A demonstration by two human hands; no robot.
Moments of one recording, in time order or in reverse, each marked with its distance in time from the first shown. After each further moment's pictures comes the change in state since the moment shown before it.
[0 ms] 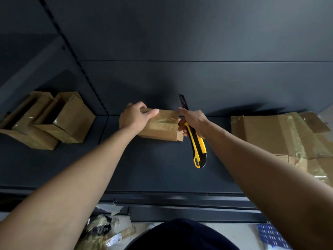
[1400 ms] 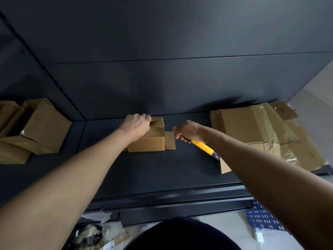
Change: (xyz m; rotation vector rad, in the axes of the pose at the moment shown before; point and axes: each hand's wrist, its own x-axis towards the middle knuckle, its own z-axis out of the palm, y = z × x) left_hand -0.007 0.035 0.044 0.748 -0.201 0.683; right_hand -0.021 0.031 -0.049 -0.626 -0.166 -0.071
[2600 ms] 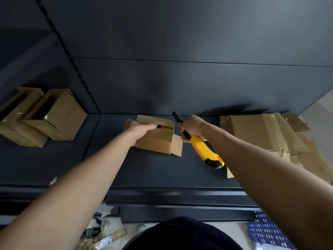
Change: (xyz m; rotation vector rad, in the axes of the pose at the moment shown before) left_hand -0.041 -0.009 0.004 -1.290 -0.153 -1.008; right_hand 0.008 -0.027 0.011 0.328 0.095 0.182
